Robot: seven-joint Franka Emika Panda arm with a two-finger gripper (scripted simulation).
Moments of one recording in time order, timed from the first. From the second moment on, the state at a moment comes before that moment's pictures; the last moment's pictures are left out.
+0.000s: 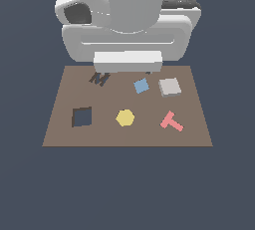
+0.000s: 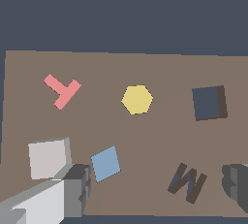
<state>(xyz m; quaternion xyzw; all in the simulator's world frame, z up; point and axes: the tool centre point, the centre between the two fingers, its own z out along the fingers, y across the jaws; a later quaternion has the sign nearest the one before) 0.012 -0.001 0.185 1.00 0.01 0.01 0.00</state>
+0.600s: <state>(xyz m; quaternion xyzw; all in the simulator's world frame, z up) 0.001 0.029 0.157 1.00 0.02 0.01 0.00</state>
